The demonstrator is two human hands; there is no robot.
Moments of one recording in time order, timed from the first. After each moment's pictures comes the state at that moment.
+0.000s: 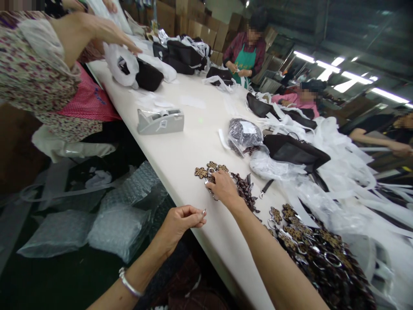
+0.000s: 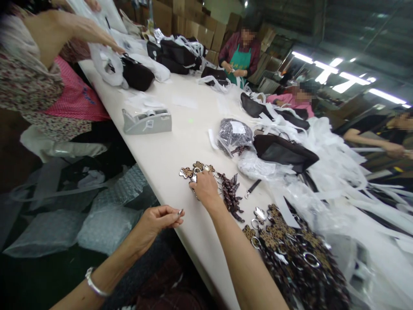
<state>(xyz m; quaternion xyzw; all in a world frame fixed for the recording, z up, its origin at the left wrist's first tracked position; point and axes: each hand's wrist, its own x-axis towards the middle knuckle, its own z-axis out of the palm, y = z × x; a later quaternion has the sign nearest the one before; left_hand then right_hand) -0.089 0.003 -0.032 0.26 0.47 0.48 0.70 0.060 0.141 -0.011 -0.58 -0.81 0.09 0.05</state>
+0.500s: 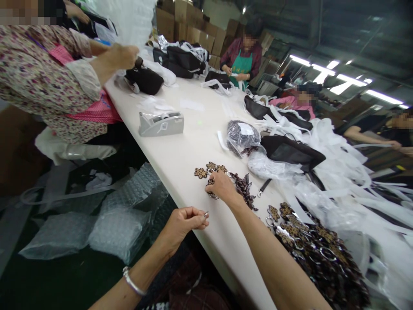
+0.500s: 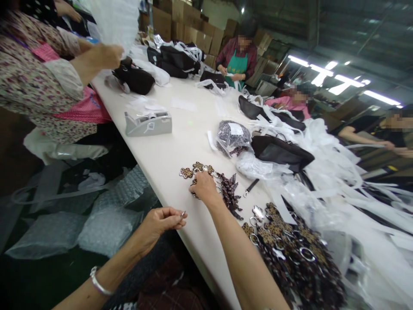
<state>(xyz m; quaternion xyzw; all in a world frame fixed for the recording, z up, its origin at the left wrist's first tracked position) -0.084 -0.006 -0.031 0.28 0.45 0.47 0.71 0.060 0.139 -0.011 -0.60 -0.78 0.17 0.09</state>
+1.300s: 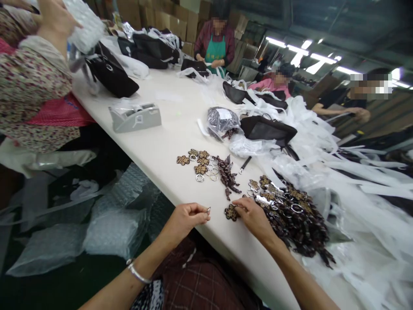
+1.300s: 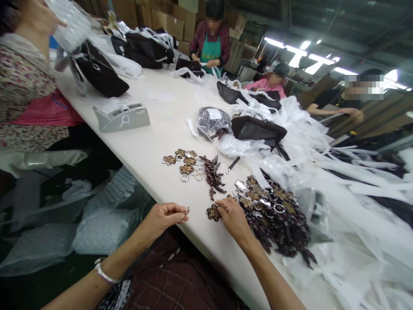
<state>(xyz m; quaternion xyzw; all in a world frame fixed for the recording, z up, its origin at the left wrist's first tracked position) -0.038 -0.032 -0.028 0.41 0.46 0.37 0.70 0.220 -0.025 -0.022 -0.64 -0.70 0.22 0.23</state>
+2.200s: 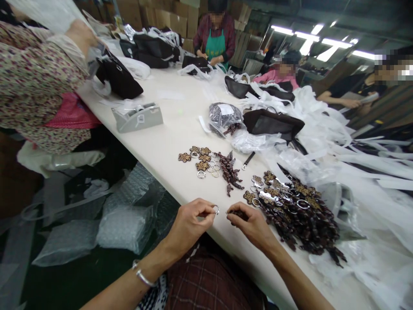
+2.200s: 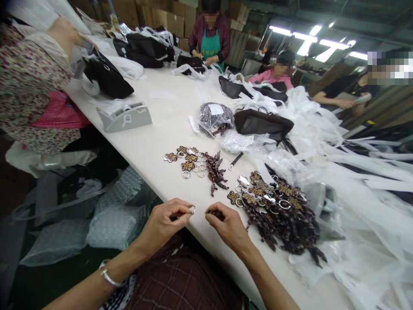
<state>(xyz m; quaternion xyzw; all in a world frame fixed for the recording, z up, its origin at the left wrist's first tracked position) -0.025 -0.049 -0.001 0.66 0.44 0.43 0.43 0.190 -0.054 0.003 -0.60 -0.65 0.39 0.24</state>
